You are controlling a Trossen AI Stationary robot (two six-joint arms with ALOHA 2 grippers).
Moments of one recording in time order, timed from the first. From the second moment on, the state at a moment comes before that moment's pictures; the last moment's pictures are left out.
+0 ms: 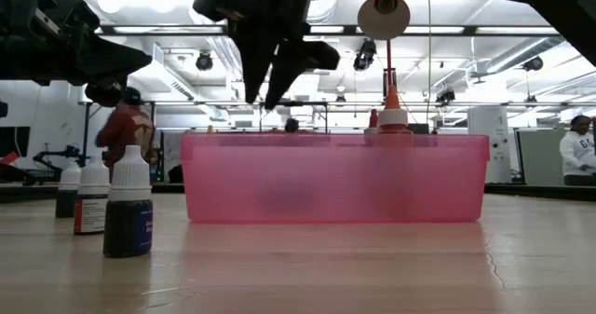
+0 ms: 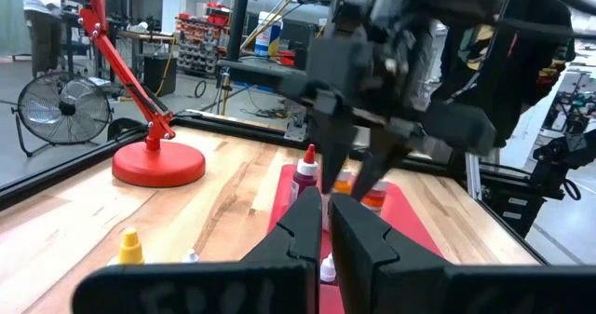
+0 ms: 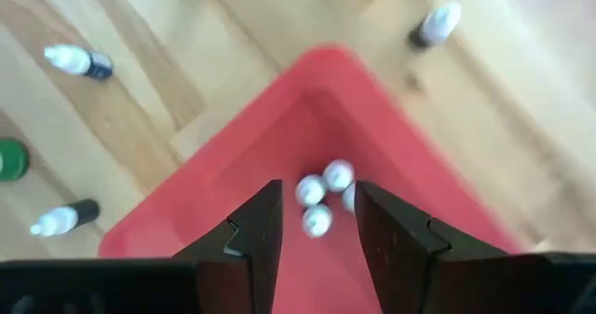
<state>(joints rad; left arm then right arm) 0.03 0.03 0.01 0.03 -0.04 -0.18 0.09 2.35 2.35 -1.28 0.17 0.79</state>
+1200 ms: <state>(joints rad) 0.03 0.03 0.01 0.03 -0.04 -0.18 -0.20 2.34 2.35 -1.19 0.00 -0.23</state>
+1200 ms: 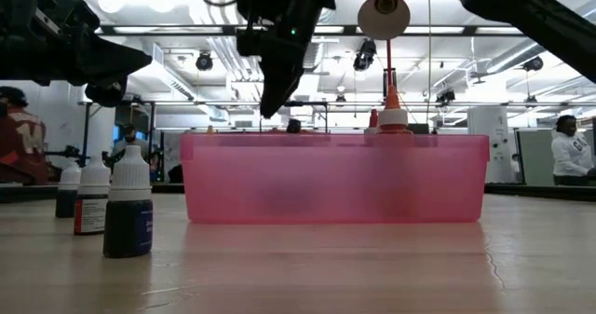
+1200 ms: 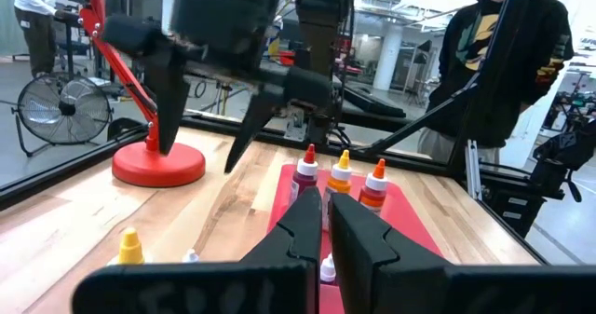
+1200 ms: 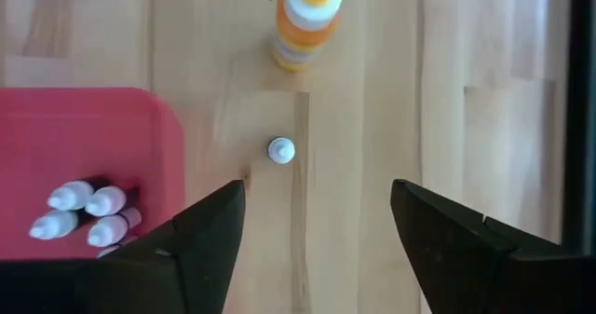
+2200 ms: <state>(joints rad) 0.03 0.03 0.01 0.03 -0.04 -0.18 -0.25 2.50 2.34 -1.12 -0.16 -0.32</state>
